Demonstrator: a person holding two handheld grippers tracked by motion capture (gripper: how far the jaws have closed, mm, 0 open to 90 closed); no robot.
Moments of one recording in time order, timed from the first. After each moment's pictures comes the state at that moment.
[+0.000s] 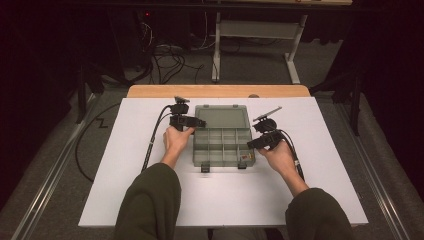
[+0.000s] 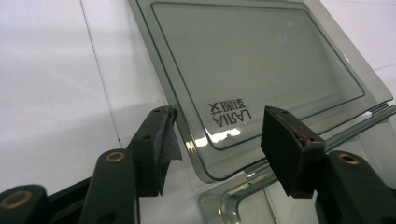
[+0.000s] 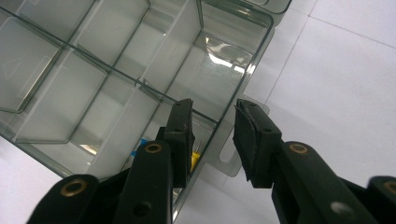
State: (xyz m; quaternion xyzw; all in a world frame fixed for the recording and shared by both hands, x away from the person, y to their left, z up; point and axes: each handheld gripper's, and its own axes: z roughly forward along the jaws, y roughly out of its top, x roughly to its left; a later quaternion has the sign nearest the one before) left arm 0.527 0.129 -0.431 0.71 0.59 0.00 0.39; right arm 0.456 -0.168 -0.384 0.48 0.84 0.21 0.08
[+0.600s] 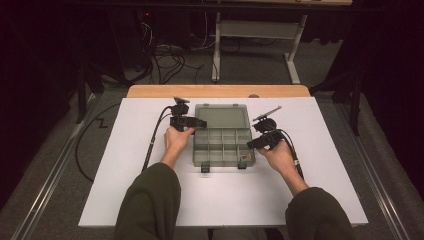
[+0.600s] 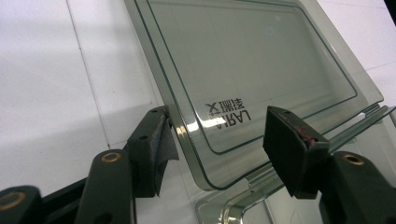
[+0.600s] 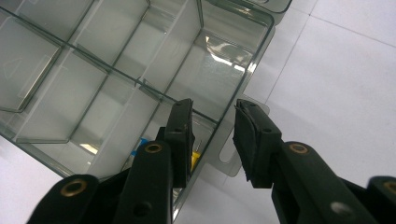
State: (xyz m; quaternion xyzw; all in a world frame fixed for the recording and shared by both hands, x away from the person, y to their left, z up) left arm 0.530 0.130 -0.436 0.70 0.59 -0.02 0.40; right arm 0.457 -0.168 -0.383 0.48 0.85 0.21 0.08
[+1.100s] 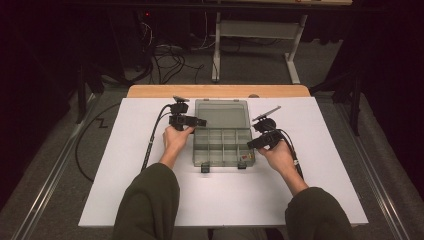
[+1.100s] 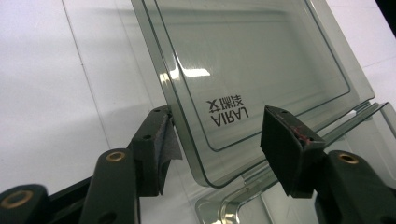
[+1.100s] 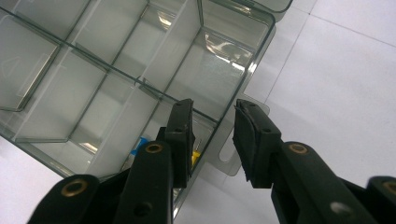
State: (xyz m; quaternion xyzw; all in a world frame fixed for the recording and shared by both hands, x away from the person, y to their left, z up) left arm 0.527 0.133 -0.430 0.72 0.57 0.00 0.41; right arm 0.457 -0.167 -0.383 0.48 0.85 0.21 0.08
